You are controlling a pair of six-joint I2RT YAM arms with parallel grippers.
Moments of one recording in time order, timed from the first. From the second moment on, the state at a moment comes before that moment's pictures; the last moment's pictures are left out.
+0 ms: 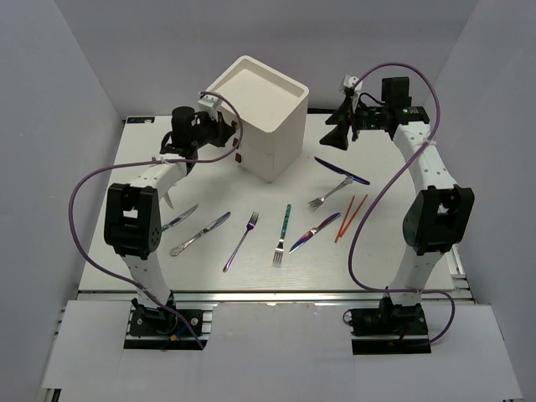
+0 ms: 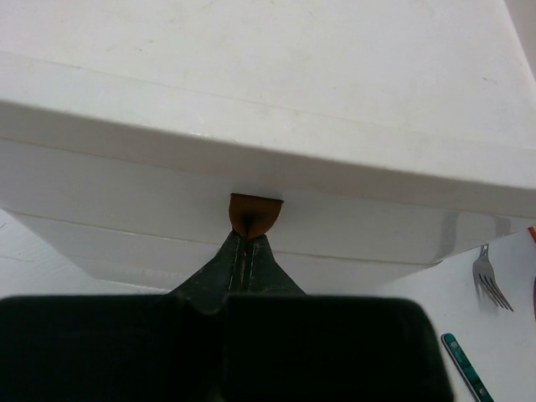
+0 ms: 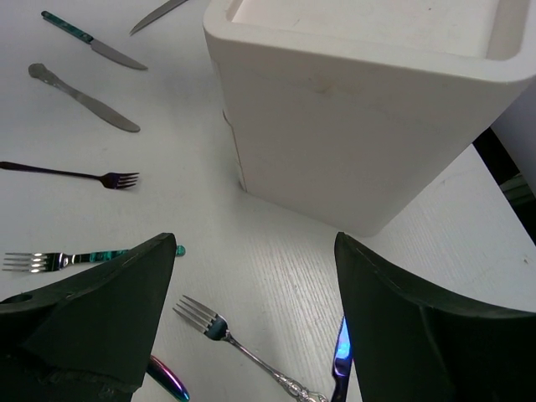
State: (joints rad) left arm -0.17 1.88 1.39 0.26 0.51 -0.05; right arm 0.10 1.87 1.84 -0.66 -1.10 -0.65
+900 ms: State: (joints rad) left arm -0.17 1.24 0.87 0.11 0.32 -0.06; right arm 0.37 1.88 1.76 -1.26 -1.04 -1.66
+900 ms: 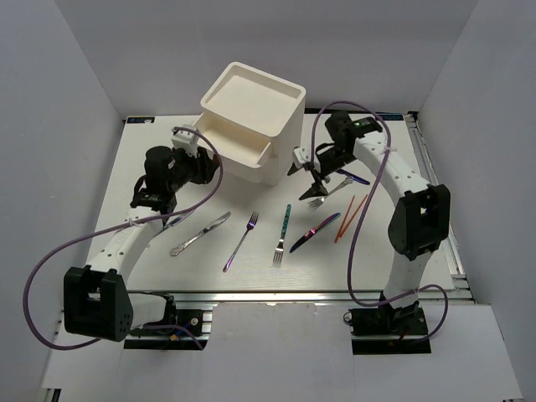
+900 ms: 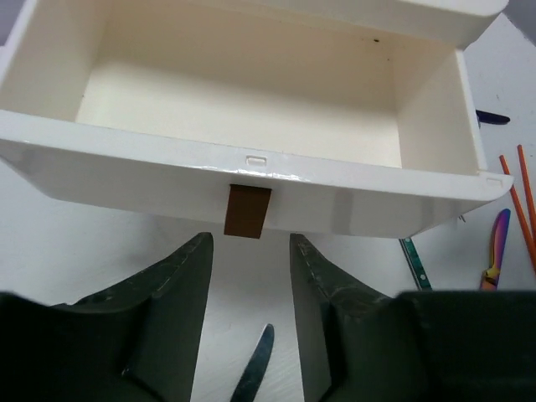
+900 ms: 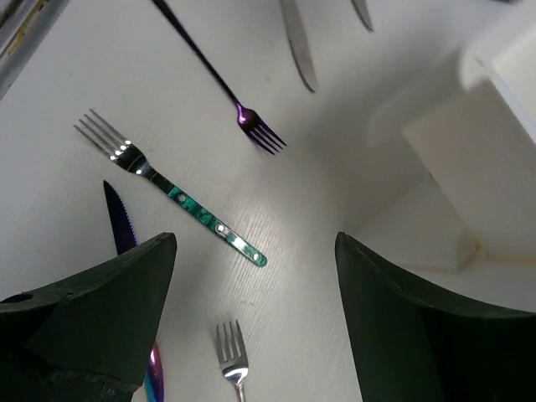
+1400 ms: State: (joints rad) left arm -0.17 1.09 0.92 -0.09 0.22 -0.14; right arm 0.58 1.94 1.53 -1.30 -0.81 -1.96
